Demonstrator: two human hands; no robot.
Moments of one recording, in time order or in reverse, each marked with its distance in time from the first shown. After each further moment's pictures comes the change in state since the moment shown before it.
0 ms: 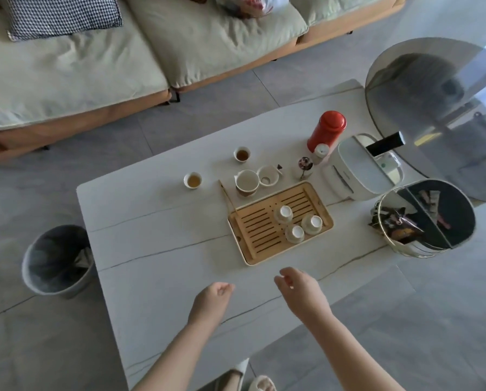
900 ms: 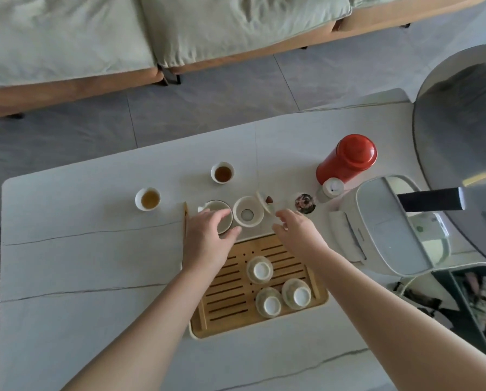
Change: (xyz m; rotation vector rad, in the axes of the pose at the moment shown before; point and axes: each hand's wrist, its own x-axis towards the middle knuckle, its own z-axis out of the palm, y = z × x) left_hand 0.185 0.203 0.039 0.101 0.495 0.425; right_hand 0.304 0.007 -0.101 -0.120 -0.106 -0.245
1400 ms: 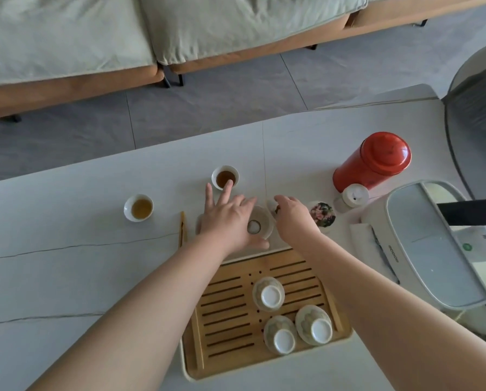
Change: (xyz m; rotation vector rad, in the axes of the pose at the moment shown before) left_hand 0.091 -0.006 0.046 0.731 -0.353 0.327; right_hand 0.083 -0.010 0.021 -0.109 0.015 0.008
